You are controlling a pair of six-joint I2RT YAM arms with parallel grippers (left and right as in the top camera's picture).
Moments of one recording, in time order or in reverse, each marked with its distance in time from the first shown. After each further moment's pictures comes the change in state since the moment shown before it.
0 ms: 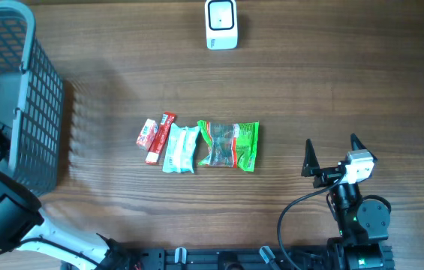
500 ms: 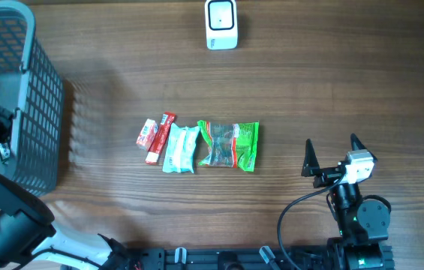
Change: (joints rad) left arm -0.045 -0.132 -0.007 -0.021 -0.068 -0.072; right arm 0.000 0.000 0.000 0.000 0.000 0.000
